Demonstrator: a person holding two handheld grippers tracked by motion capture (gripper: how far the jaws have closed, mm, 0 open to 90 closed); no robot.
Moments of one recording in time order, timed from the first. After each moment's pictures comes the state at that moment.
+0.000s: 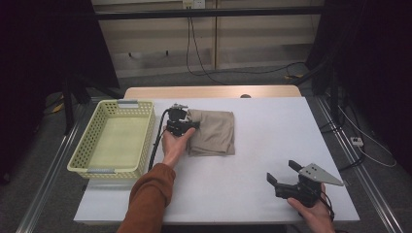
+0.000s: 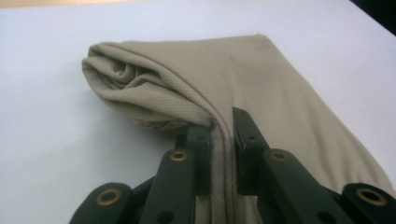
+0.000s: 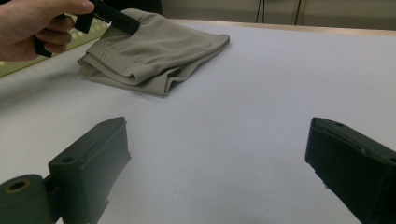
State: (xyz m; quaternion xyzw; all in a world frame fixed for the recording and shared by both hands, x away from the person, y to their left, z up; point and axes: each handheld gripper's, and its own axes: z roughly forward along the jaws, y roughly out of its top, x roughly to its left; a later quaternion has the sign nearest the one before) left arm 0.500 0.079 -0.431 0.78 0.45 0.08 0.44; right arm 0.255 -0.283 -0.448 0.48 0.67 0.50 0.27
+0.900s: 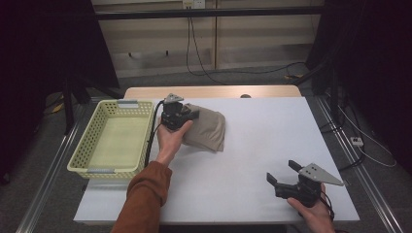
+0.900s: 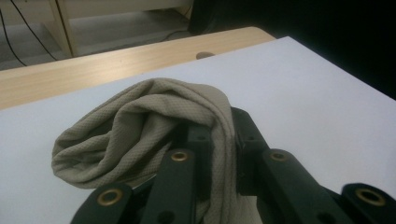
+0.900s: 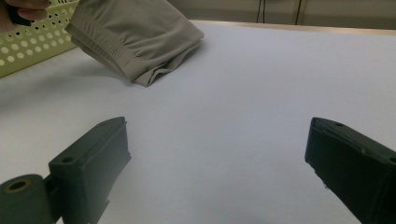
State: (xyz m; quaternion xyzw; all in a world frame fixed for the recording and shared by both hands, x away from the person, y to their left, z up) left arm 0.482 0.087 -0.379 0.76 0.39 0.12 0.50; right arm 0.255 -0.283 -0.448 0.48 0.67 0.50 0.27
